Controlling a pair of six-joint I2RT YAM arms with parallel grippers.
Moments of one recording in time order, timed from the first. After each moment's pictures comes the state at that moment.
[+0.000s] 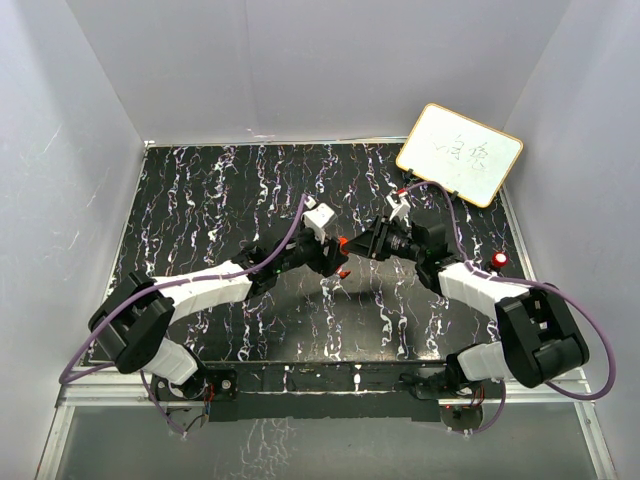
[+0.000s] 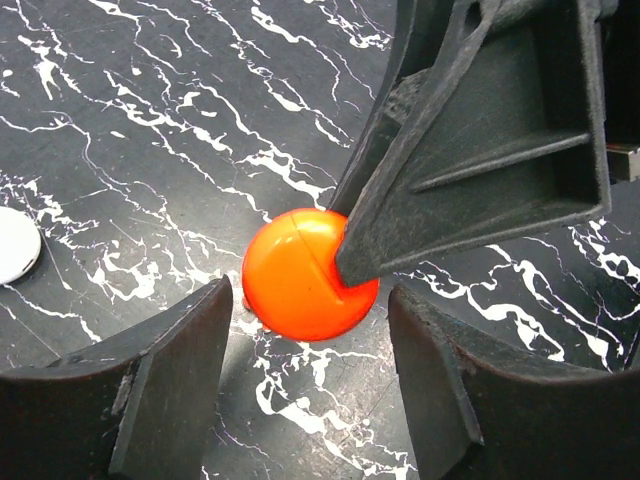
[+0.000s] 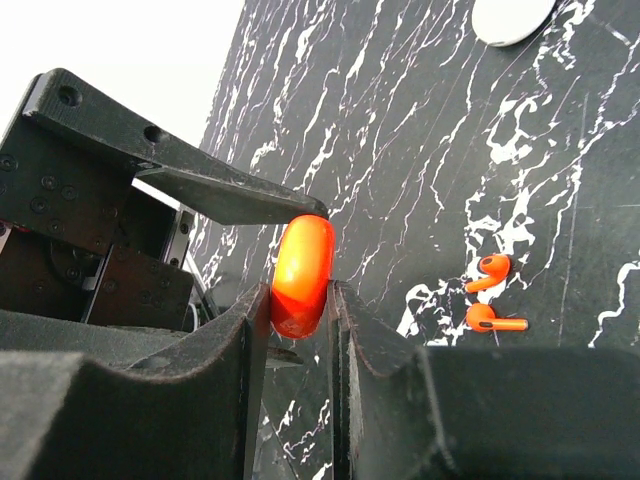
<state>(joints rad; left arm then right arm) -0.81 1.48 0.77 0.36 0.18 -0.11 0.36 1.35 0.56 0.49 -0.66 0.75</state>
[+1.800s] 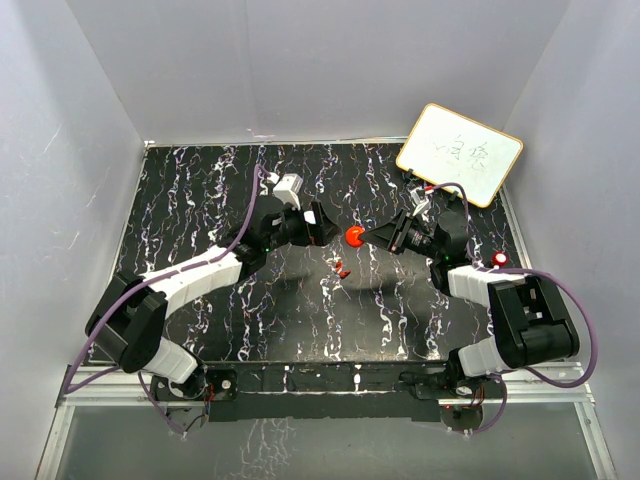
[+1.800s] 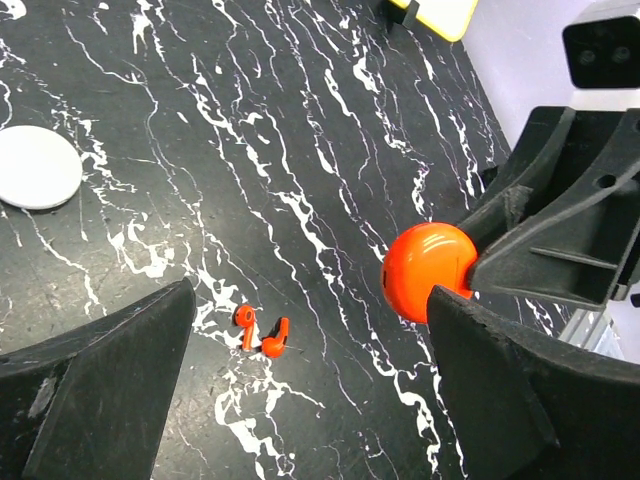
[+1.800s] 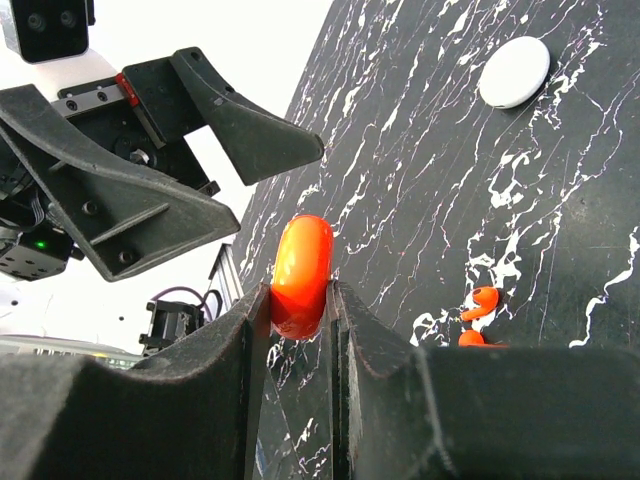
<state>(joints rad) -0.66 1.47 0.87 0.25 0.14 -0.56 0.16 1.43 0.48 0.87 -0.85 0.93</state>
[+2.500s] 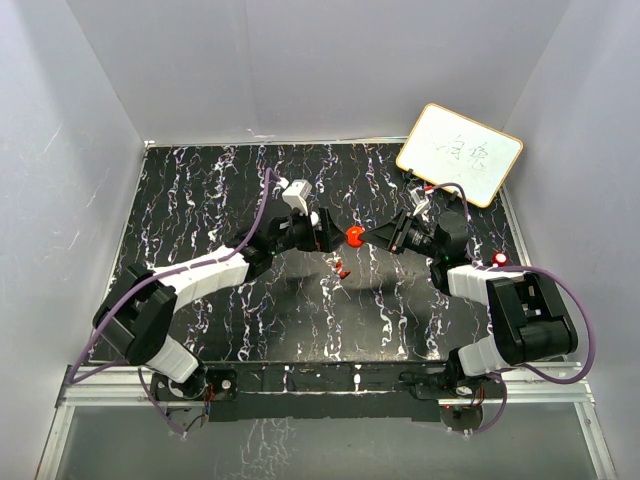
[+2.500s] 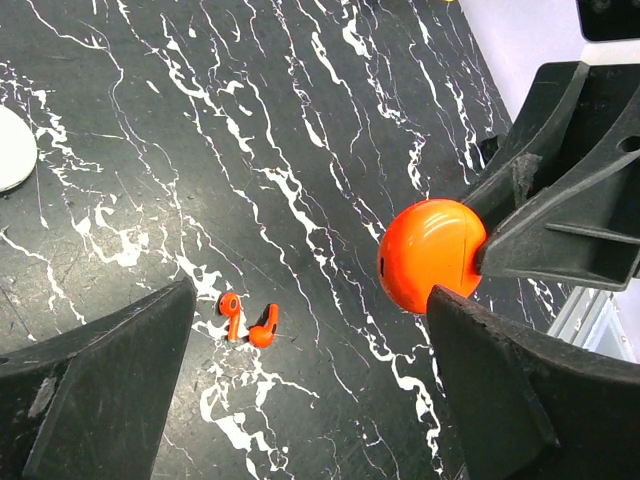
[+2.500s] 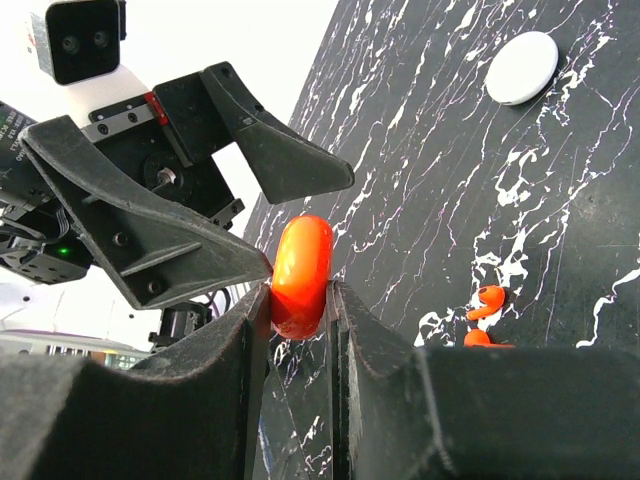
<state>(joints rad) -0.69 1.52 0.87 0.27 0.18 -0.56 0.16 1.45 0.48 0.90 -0.87 0.95</state>
